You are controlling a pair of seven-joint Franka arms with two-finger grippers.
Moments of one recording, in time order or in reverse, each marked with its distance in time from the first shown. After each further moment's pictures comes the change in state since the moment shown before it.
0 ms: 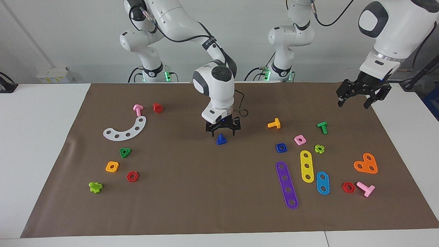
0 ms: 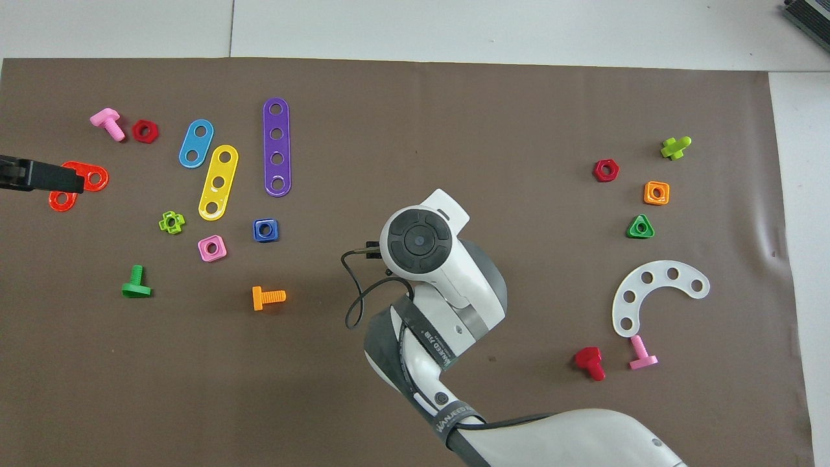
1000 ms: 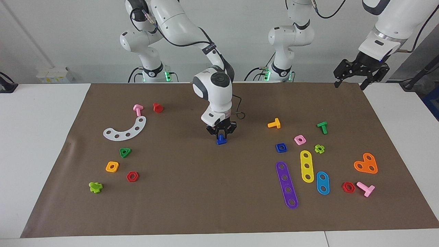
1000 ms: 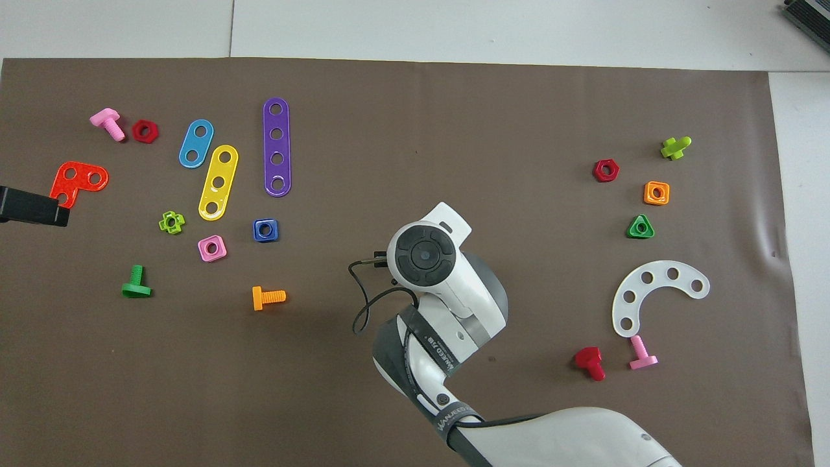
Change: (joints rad) left arm 0.000 -0.041 -0.015 0.060 0.000 -0.210 -0.027; right arm 0.002 0.001 -0.003 -0.073 0.000 0.081 0.000
